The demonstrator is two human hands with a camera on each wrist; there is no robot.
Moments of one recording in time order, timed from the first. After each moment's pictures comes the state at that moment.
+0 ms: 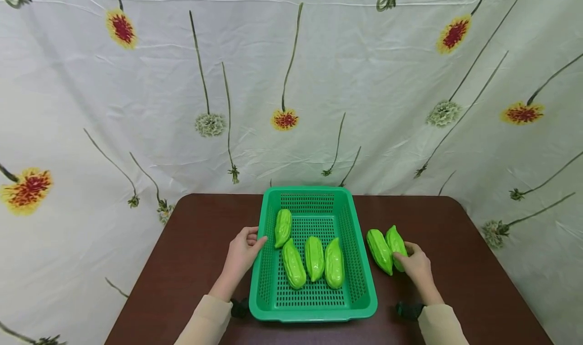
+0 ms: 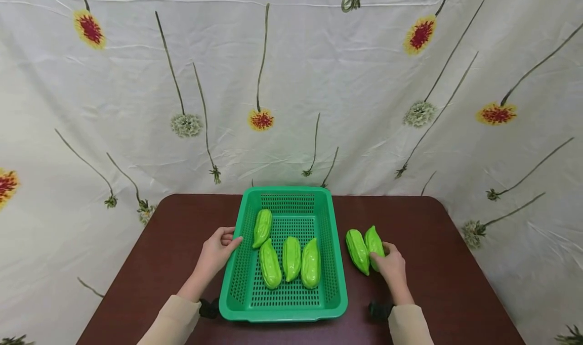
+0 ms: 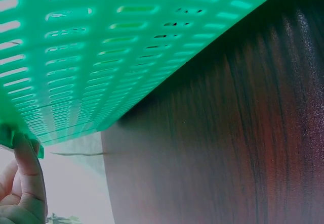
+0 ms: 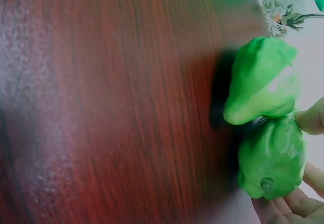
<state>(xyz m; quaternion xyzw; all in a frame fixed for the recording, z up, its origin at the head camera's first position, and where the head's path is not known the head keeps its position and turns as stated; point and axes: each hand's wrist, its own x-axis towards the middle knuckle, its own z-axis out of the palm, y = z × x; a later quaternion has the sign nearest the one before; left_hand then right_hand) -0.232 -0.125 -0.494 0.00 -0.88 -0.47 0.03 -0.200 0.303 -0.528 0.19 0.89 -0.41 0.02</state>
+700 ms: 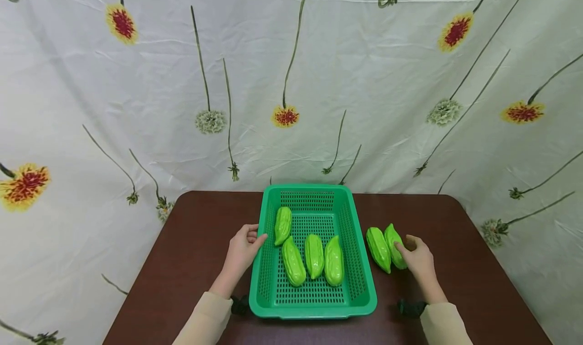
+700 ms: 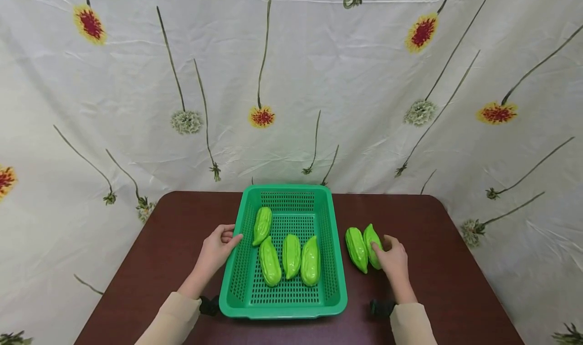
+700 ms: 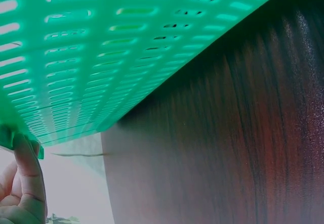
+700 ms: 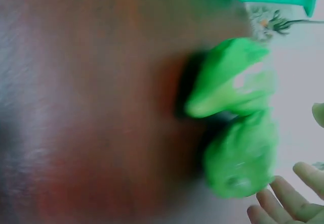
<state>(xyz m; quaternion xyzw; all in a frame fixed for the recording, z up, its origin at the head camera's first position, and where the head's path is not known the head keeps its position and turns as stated) -0.234 -0.125 -0.495 0.01 -0.88 -0.47 0.03 -0.200 0.302 -0.512 0.18 0.90 -0.41 -0.01</state>
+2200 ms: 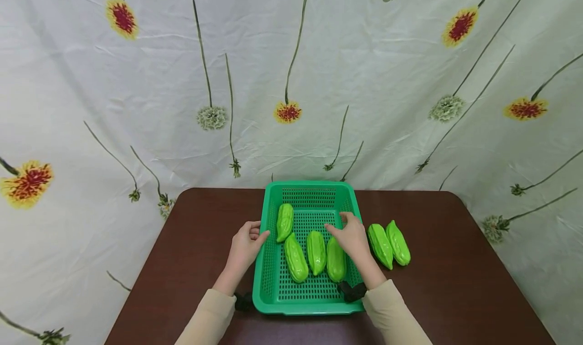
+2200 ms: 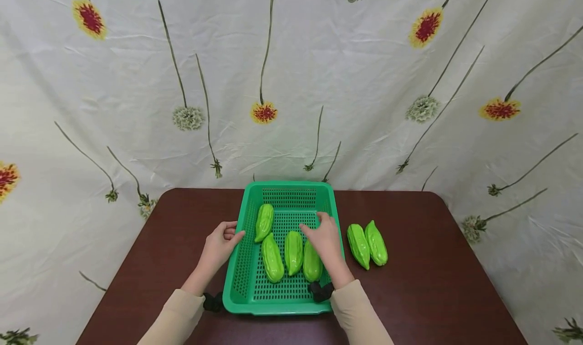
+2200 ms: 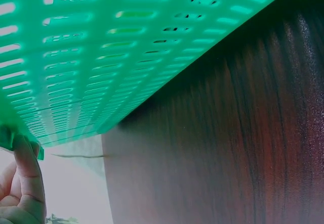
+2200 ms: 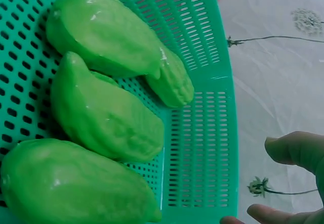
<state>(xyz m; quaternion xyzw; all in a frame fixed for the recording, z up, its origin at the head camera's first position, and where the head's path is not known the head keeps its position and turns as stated) -0.232 -0.123 -0.493 0.00 -0.88 -0.48 0.03 -0.228 0.139 -0.454 0.07 0.90 -0.42 -0.02</state>
